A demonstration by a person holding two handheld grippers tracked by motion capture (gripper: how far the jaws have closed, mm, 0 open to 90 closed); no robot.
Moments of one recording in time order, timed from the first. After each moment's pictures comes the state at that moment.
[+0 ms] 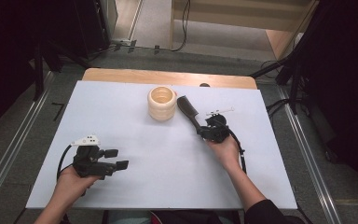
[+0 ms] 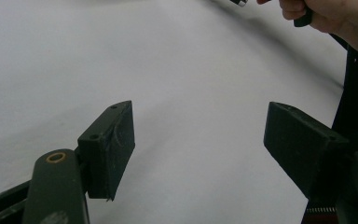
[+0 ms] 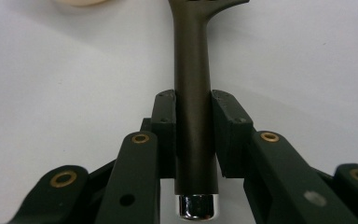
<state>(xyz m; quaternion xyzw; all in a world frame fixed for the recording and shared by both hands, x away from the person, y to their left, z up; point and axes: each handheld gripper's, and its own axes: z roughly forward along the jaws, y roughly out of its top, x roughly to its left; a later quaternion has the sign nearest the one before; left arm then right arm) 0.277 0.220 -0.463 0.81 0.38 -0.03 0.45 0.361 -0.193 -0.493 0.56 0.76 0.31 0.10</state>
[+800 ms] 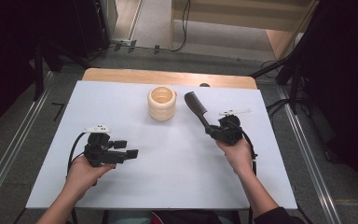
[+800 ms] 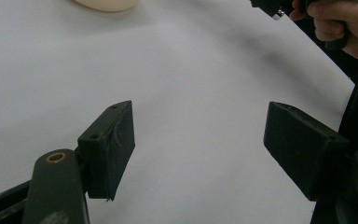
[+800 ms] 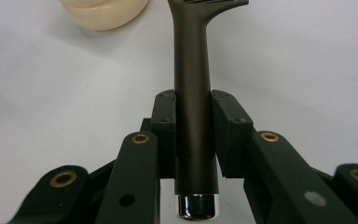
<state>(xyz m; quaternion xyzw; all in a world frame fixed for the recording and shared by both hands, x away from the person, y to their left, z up) 0.303 0.190 -0.449 0.80 0.40 -0.04 0.44 0.334 -0.219 -0.463 0.56 0.75 0.35 0.11</state>
